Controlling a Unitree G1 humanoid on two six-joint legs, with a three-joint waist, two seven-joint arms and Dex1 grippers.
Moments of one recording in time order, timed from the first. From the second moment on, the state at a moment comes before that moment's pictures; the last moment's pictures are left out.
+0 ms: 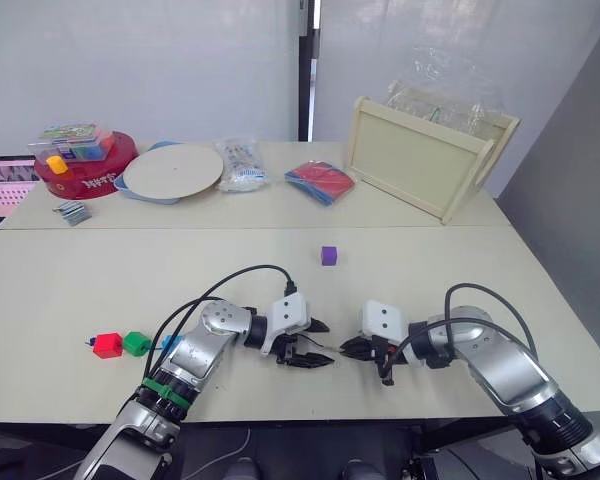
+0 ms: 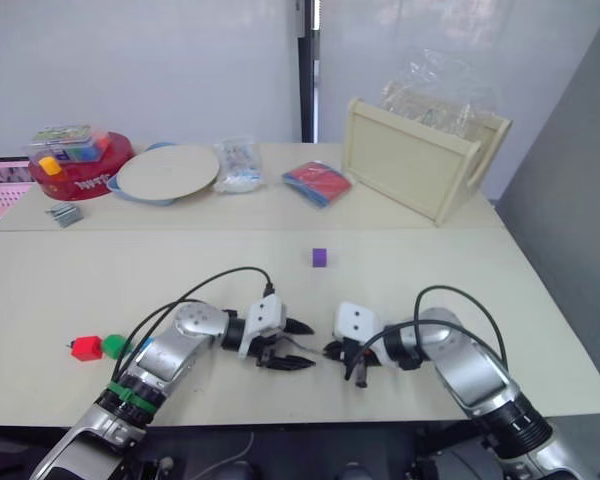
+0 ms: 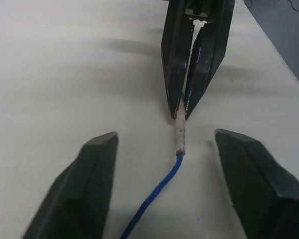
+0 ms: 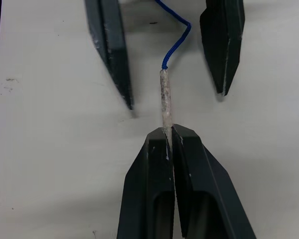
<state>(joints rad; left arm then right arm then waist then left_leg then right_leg) -0.54 0.41 -0.37 0.17 -0.16 0.19 -1.16 -0.41 -0.71 0.34 -0.25 0.14 0.50 1.08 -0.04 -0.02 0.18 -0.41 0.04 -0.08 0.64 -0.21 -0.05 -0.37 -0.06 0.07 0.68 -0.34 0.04</state>
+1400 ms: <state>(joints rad) -0.38 0.57 -0.19 -0.03 -0.24 0.38 -1.12 -0.33 -0.11 0.05 -0.28 0.19 0.71 0.27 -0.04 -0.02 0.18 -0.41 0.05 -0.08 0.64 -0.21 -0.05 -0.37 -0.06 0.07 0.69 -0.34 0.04</state>
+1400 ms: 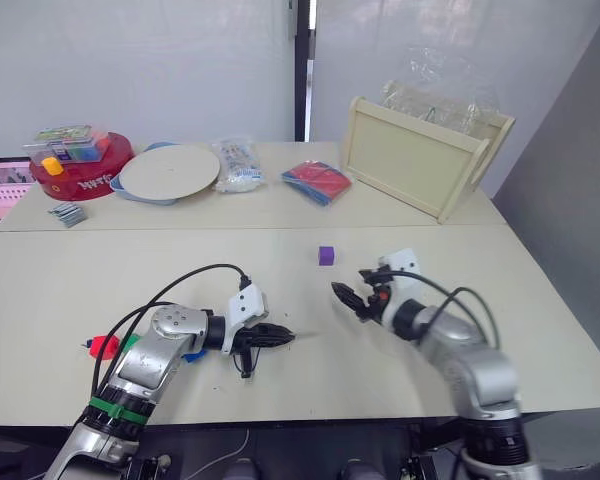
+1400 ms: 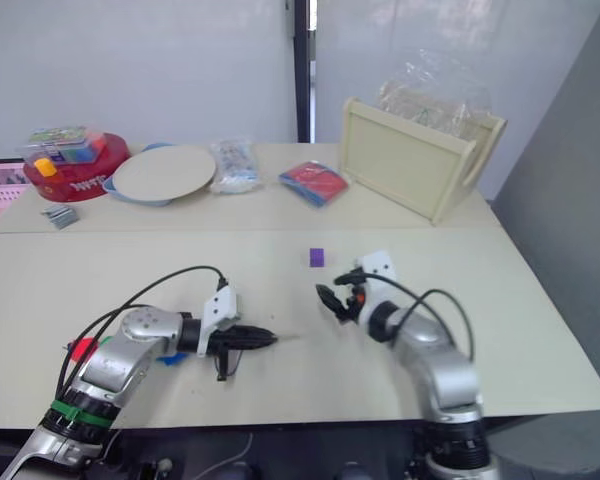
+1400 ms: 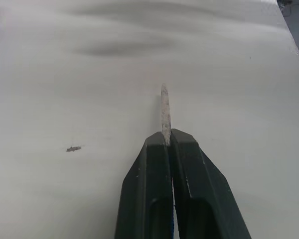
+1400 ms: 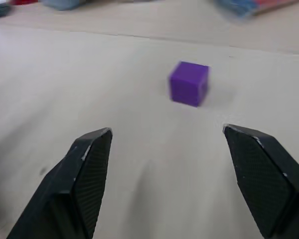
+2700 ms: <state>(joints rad) -0.32 0.62 -0.15 -0.09 -0.28 0.42 -1.05 -0.34 0.02 0.13 0.06 0.08 0.20 0.05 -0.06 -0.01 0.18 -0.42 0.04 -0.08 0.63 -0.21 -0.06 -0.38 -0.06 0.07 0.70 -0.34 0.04</state>
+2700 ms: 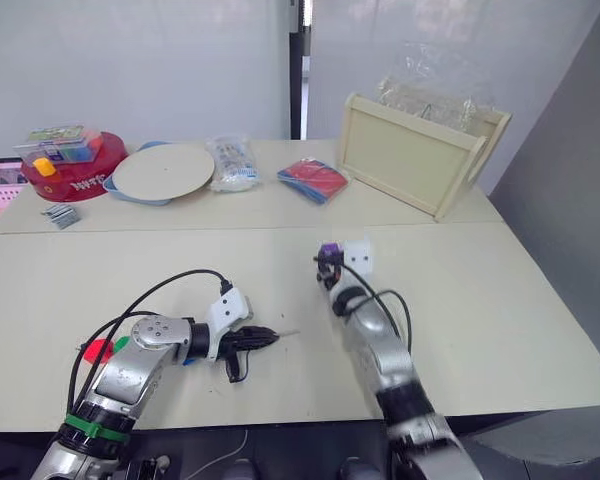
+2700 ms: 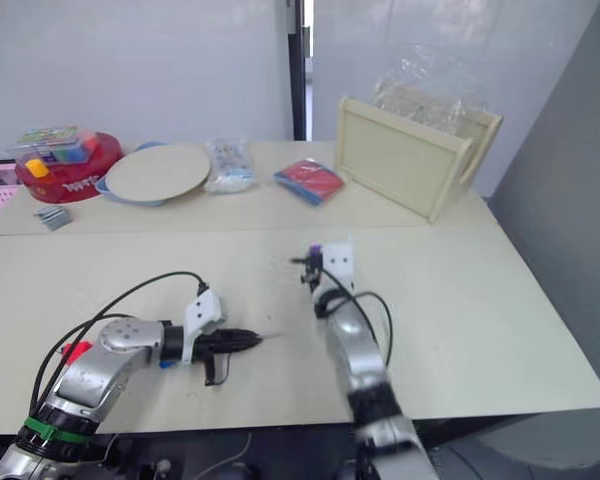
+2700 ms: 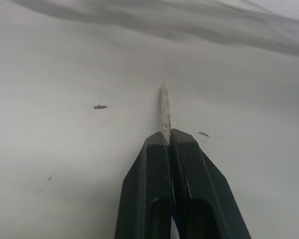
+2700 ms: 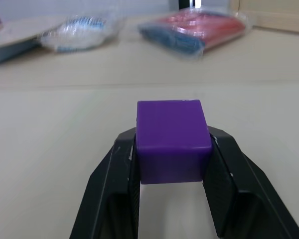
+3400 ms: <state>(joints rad) -0.35 0.61 -0.18 -0.05 -0.28 0.39 -1.08 0.06 -0.17 0.26 -0.41 0.12 0.42 0.29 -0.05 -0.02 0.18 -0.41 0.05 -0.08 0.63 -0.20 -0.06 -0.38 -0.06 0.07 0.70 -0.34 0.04</state>
